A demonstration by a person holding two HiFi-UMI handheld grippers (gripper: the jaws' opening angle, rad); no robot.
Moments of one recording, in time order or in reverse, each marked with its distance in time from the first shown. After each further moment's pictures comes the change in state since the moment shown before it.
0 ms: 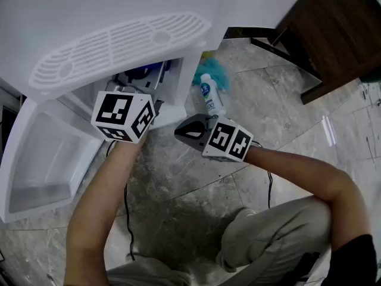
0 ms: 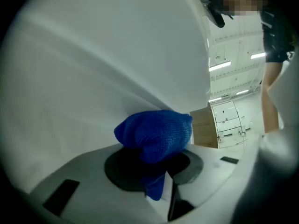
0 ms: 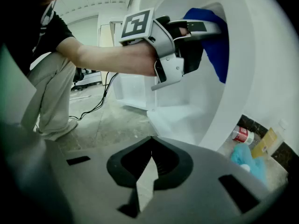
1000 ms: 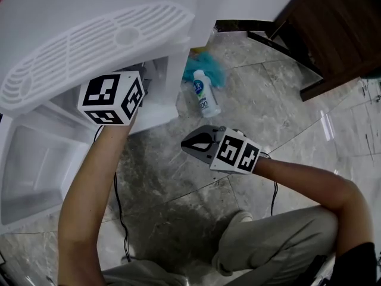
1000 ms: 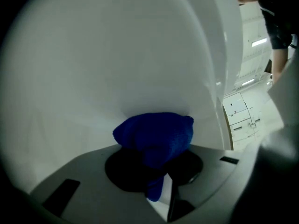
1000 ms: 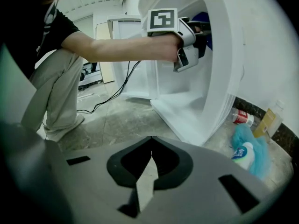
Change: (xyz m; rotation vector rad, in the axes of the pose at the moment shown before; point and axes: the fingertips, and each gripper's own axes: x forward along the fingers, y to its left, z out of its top) left arm 0.033 0.042 -0.008 0.082 0.011 0.141; right arm -0.018 0.011 -0.047 0.036 0.049 0.045
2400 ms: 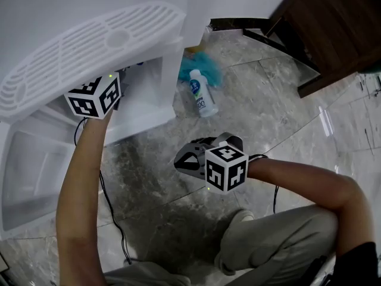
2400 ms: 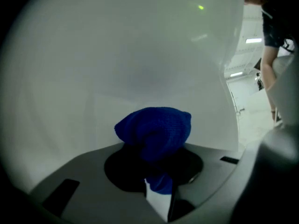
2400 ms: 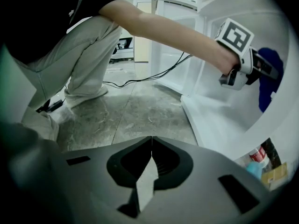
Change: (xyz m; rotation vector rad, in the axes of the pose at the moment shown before) left arm 0.005 0.020 -0.049 0.073 0.166 -0.172; right arm 0.019 0.058 -0.009 -0.417 0.171 0.185
